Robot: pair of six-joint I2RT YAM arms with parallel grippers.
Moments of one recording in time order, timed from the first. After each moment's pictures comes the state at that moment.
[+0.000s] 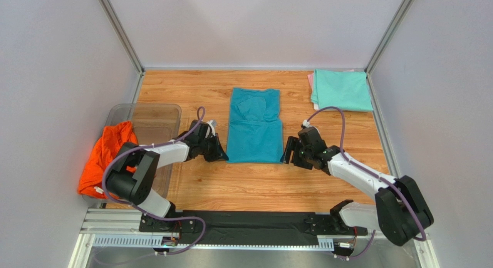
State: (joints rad) left arm -0.40 1.54 0.63 -0.02 0.37 -0.63; right arm 0.51 1.21 0.58 -0.31 -0.03 0.70
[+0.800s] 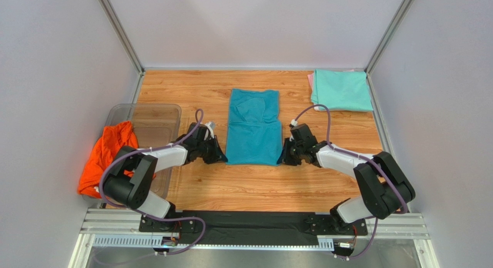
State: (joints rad) left arm -0.40 1.49 0.57 0.01 0.37 -0.65; right arm 0.51 1.46 0.63 -0.13 -0.21 0.65
